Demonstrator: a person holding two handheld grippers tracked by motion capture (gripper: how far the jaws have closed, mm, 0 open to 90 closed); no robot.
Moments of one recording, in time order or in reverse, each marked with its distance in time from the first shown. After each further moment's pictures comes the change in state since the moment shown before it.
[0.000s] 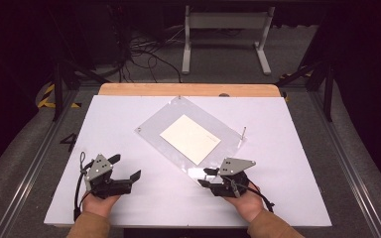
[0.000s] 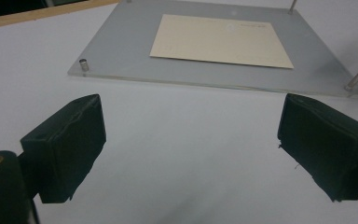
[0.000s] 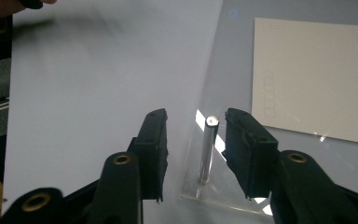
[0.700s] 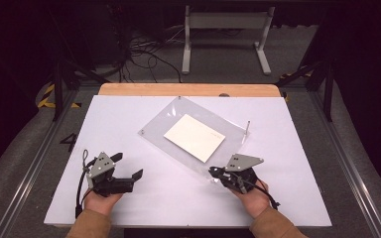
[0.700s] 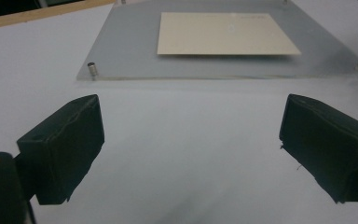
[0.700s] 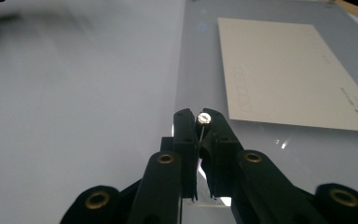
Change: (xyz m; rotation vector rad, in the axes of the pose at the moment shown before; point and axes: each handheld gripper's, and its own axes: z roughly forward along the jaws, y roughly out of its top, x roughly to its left) left arm 0.001 0.005 0.007 0.013 -0.011 0.008; right arm -0.015 0.000 -0.022 0.019 -0.102 -0.004
